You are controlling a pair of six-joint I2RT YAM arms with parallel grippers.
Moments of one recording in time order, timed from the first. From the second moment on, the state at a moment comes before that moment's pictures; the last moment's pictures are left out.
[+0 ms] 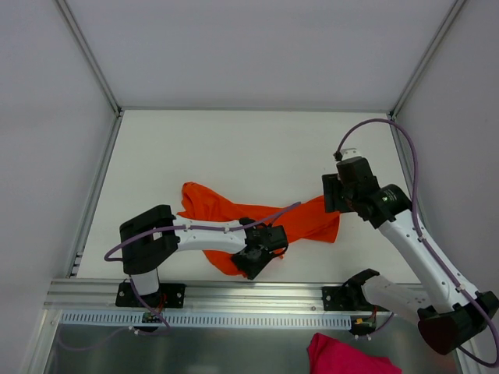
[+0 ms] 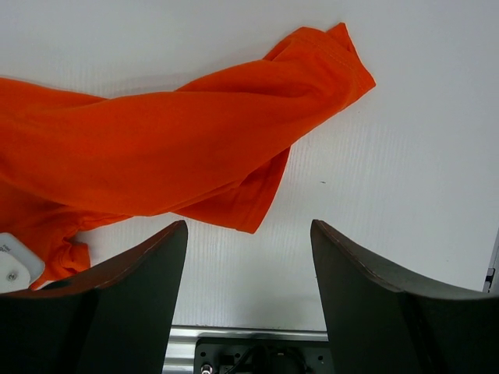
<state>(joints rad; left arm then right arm) -1.27 1.78 1.09 -0.79 -0.04 -0.52 0.49 1.01 1.06 -0.98 0.30 0.24</state>
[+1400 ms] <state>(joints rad) -1.23 1.65 1.25 -1.02 -0.47 -0.59 0.54 1.22 0.76 -1.00 0.22 0.65</state>
